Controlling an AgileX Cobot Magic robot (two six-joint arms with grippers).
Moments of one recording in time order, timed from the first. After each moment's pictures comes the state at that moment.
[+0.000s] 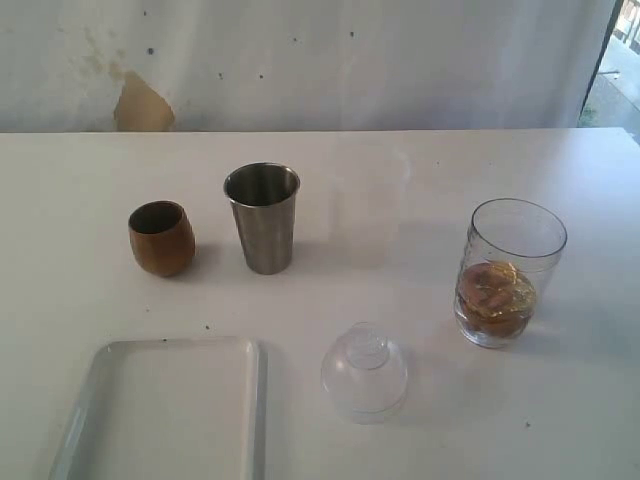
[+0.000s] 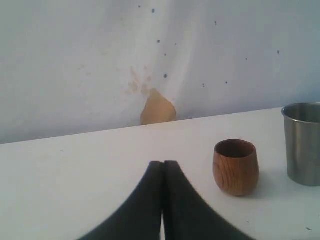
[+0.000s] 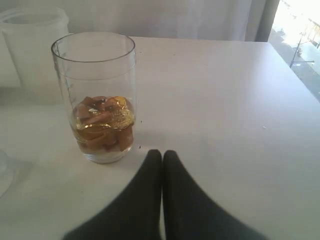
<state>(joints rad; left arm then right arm) -0.08 0.00 -0.01 -0.06 0.10 0.16 -0.03 0.01 -0.01 -0.09 0.34 0.08</state>
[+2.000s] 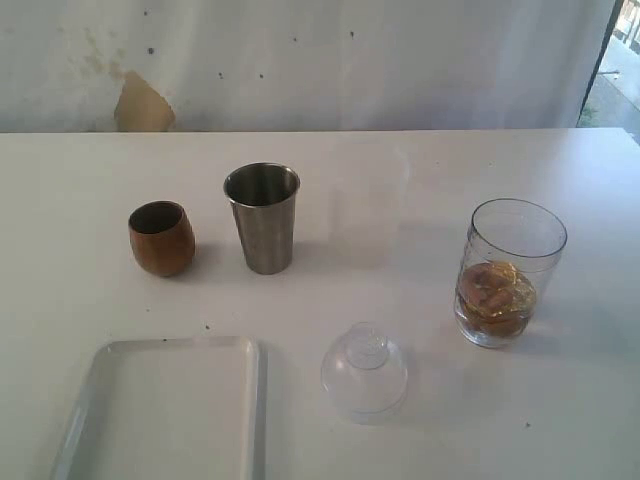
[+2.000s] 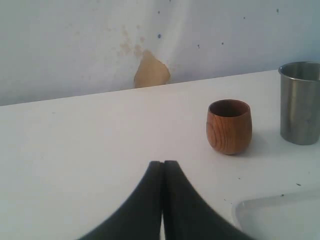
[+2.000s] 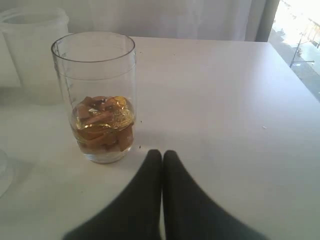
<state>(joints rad) -0.08 0.00 -0.01 -0.06 0.24 0.16 -0.03 0.01 -0.01 -0.09 0.34 0.08</state>
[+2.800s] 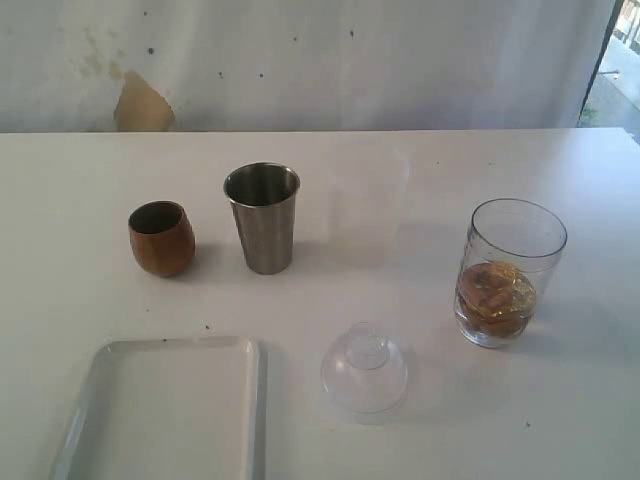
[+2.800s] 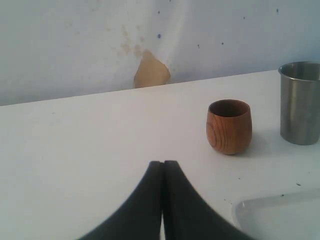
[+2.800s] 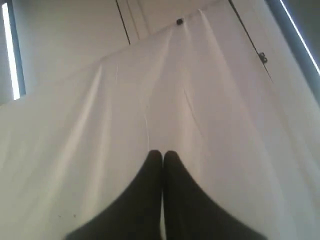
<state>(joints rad) -0.08 0.00 -0.01 -0.06 0.24 0.16 -0.03 0.08 -0.24 -0.09 -0.40 0.46</state>
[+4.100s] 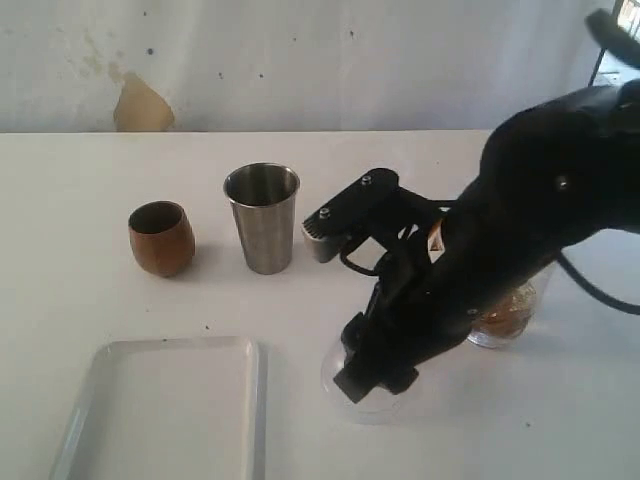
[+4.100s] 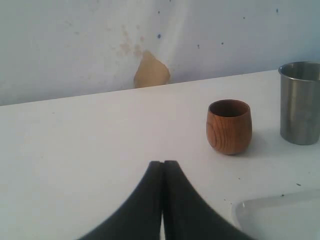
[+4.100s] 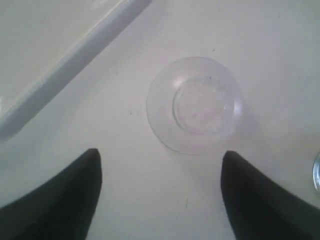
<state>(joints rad) -0.08 0.00 -0.01 -0.06 0.24 0.16 0.59 1.47 -0.97 0.12 0.78 -0.21</state>
